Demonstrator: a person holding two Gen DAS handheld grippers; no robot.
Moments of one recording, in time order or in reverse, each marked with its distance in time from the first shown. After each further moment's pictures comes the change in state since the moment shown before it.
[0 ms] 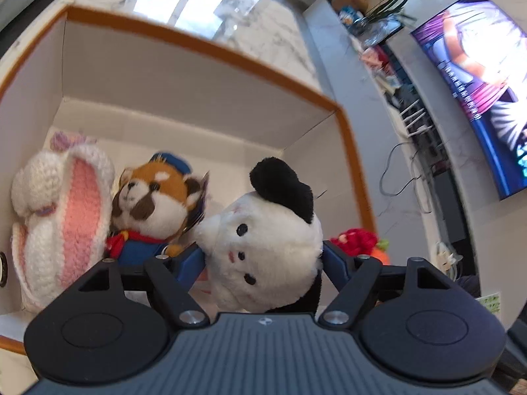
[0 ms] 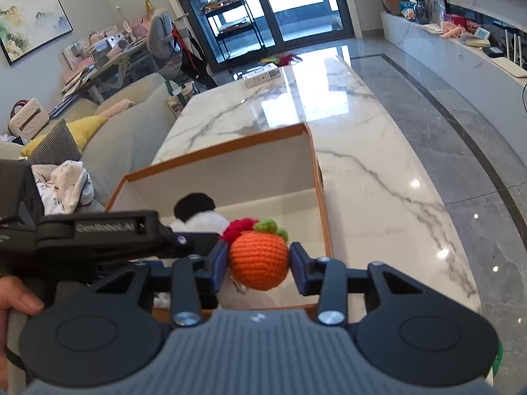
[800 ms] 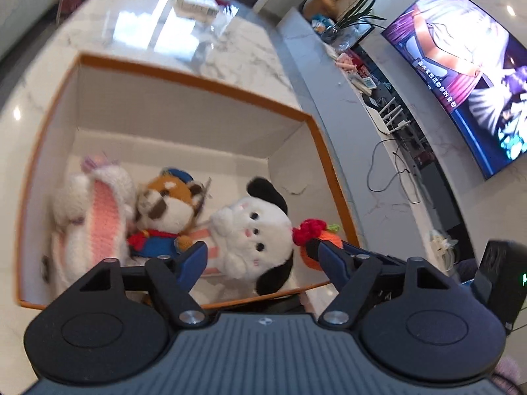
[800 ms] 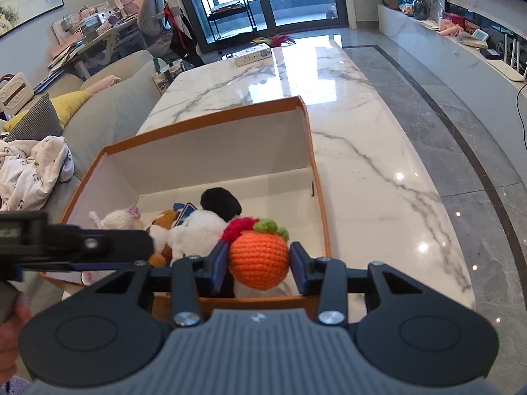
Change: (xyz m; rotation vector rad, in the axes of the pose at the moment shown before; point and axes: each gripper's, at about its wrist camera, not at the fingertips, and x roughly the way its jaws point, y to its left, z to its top) left arm -0.066 -0.003 -0.014 0.144 -0.088 -0.020; right arm 0.018 0.007 -0.007 -0.055 0.057 -0.079
